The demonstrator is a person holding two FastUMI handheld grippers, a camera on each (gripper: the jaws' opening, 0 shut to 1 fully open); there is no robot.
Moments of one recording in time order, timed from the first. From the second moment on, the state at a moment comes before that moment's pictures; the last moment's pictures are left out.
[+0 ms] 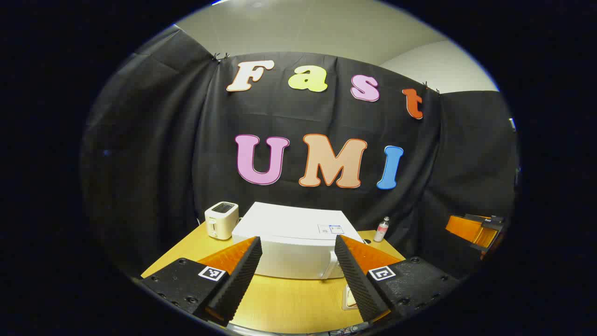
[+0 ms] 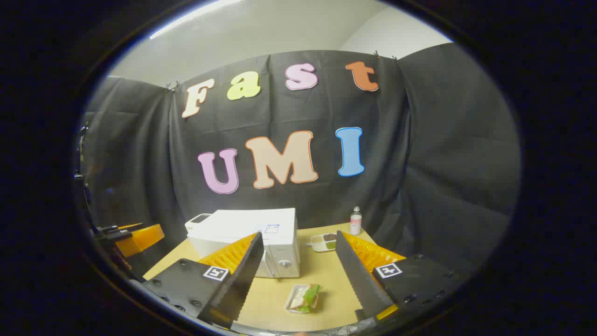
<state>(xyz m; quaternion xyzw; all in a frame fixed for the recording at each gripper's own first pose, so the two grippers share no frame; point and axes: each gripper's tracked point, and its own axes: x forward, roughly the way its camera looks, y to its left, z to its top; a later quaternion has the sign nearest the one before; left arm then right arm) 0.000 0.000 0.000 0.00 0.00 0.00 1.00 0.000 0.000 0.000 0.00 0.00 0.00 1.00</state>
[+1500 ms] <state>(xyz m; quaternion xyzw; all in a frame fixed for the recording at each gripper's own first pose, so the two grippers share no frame) 0.069 -0.004 -0.121 0.03 0.11 -0.01 0.99 0.034 -0.030 -0.033 0.02 0.03 -0.04 1.00</state>
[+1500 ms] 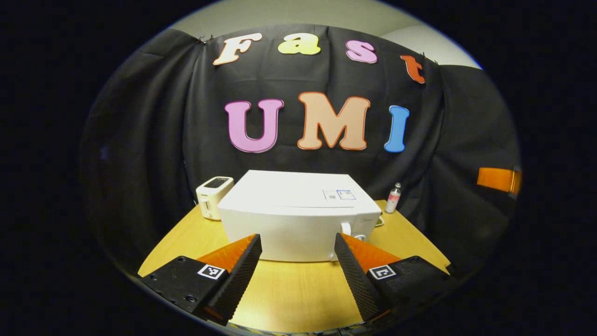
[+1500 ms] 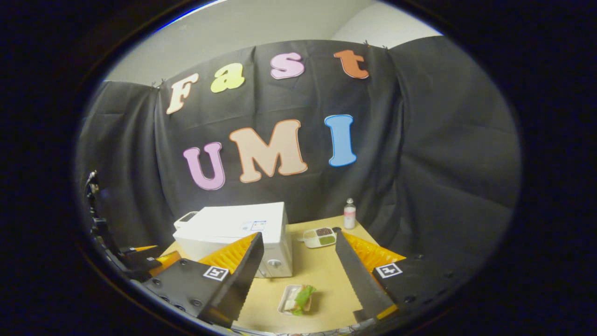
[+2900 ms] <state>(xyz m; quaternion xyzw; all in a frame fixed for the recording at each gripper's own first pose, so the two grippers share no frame) 0.225 -0.089 -0.308 0.05 0.28 -0.08 0.96 0.000 -0.120 -0.069 0.02 0.06 -0.18 0.98</state>
